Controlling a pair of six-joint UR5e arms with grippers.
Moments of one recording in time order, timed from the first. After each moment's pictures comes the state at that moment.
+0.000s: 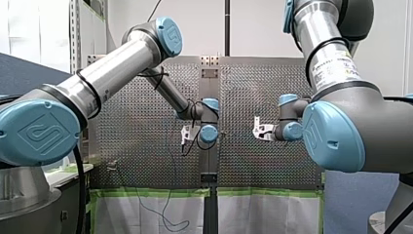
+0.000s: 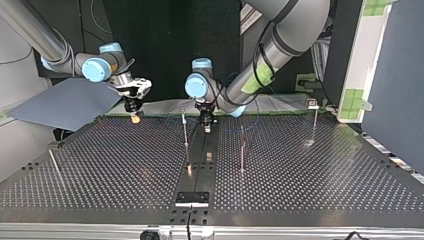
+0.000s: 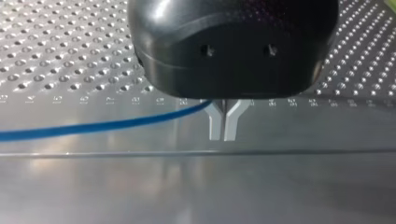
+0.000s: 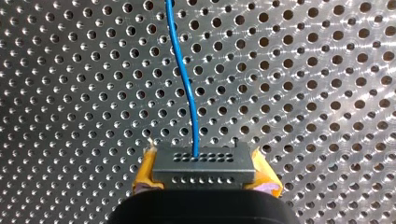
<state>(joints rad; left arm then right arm) -0.59 -2.45 -1.29 -2.66 -2.17 -1.52 1.82 -0.91 1.69 -0.64 1.25 1.64</state>
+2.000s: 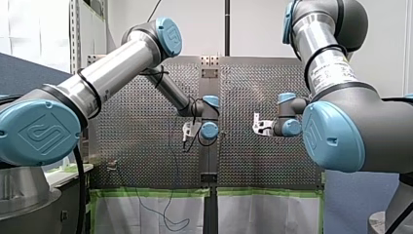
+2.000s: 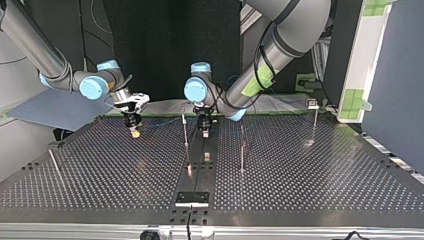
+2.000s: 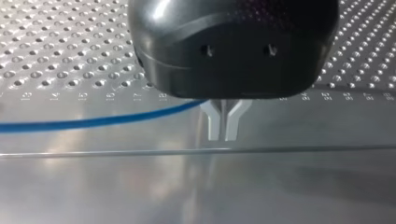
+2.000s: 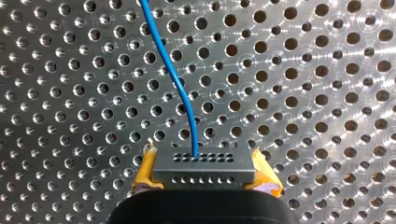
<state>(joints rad) -0.58 -2.45 -1.25 -2.67 -2.16 -1.51 1.81 -0.83 1.49 -0.56 1.18 1.65</state>
